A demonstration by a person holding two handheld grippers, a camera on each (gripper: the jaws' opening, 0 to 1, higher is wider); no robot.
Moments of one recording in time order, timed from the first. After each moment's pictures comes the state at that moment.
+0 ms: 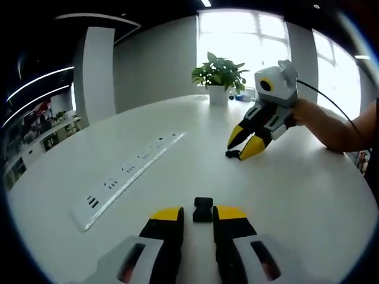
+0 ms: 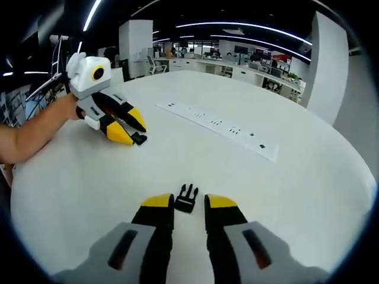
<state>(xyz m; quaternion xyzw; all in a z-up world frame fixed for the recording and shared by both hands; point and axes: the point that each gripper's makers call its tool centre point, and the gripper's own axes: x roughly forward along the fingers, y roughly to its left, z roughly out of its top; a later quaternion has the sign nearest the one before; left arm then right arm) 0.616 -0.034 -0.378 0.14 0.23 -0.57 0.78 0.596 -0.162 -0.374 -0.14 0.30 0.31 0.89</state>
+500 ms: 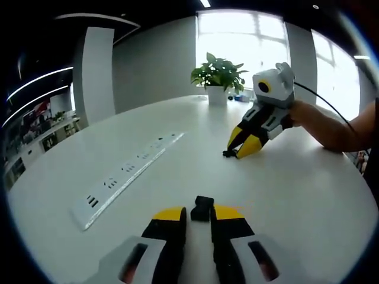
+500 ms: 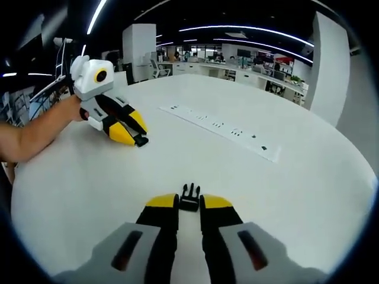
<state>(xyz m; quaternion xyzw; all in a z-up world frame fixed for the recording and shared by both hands) 0.617 -0.035 -0.378 0.14 0.23 -0.57 0.78 0.596 -0.163 -0.374 -0.13 0.28 0.32 0.89</state>
